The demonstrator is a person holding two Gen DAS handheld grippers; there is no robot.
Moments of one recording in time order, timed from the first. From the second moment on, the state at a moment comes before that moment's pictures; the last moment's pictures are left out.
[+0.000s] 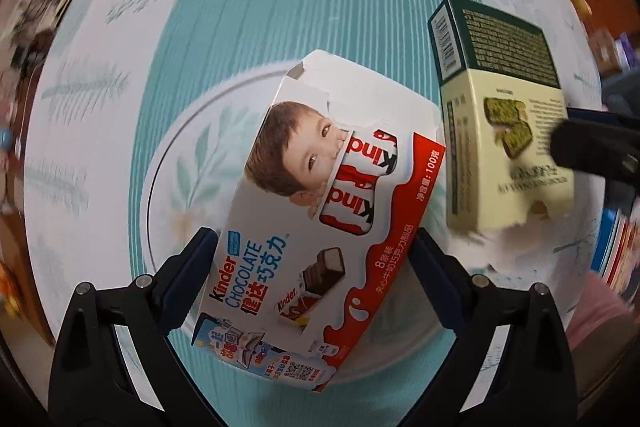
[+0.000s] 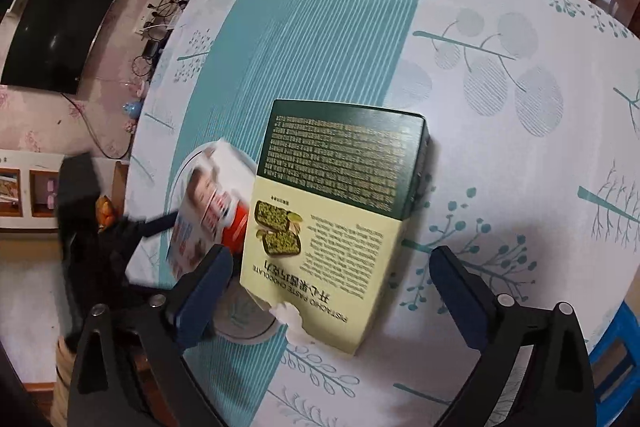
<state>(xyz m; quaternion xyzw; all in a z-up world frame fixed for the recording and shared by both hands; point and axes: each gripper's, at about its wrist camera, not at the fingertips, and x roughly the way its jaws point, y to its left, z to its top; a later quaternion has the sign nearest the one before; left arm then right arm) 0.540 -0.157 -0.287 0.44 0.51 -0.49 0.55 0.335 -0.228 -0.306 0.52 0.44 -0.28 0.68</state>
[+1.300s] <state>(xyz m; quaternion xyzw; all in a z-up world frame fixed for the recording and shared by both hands) 0.486 0.009 -0.207 0.19 0.59 -0.33 0.71 0.342 -0.174 -0.290 0.42 0.52 -0.29 0.68</state>
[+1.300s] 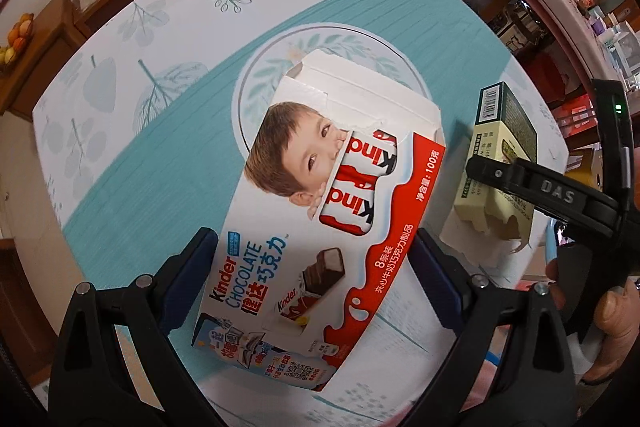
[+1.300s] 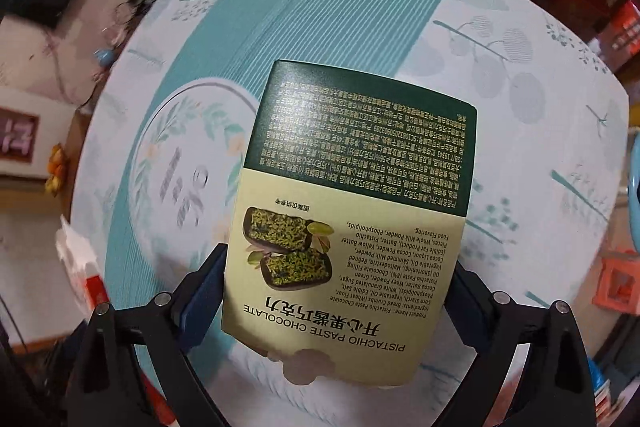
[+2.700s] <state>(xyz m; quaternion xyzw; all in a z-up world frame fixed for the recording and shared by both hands) 0.043 -0.032 -0.362 0.07 0.65 -0.22 0.72 -0.045 -0.216 -0.412 0.32 0.65 0.01 0.69</state>
